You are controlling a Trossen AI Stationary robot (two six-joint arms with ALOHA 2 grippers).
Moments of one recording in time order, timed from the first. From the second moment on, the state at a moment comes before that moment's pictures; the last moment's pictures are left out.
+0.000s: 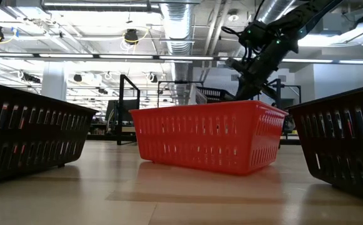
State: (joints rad) left arm -0.08 1.85 2.35 -1.57 -0.60 -0.70; right arm -0.61 1.43 0.91 -0.27 -0.05 0.67
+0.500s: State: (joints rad) left arm -0.08 1.85 2.35 -1.57 -0.60 -0.70; right arm -0.62 1.43 0.91 -0.41 0.06 0.66
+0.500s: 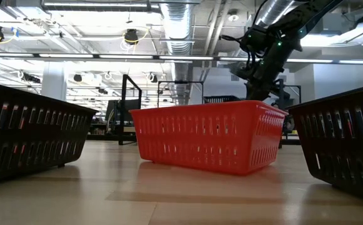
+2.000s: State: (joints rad) left arm -0.08 1.85 2.35 -1.57 -0.60 -0.70; right arm -0.59 1.43 0.98 -0.34 0.00 0.57
